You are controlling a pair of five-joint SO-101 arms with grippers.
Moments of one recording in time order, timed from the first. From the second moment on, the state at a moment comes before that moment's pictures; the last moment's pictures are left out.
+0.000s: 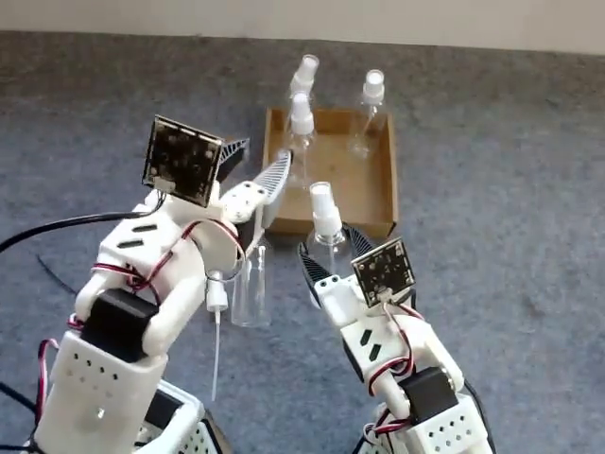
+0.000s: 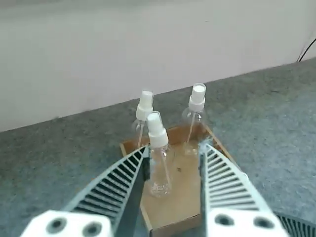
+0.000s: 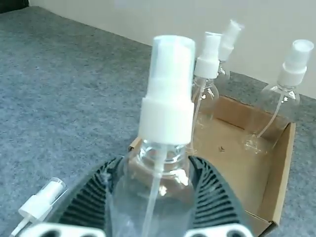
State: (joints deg) left arm 18.6 -57.7 35.4 45.7 4.9; right arm -29.4 -94.8 85.0 31.9 6.9
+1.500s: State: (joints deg) left arm 19.4 -62.2 34.1 59.3 -6.4; right arm -16.4 -96.6 79.6 31.0 6.8
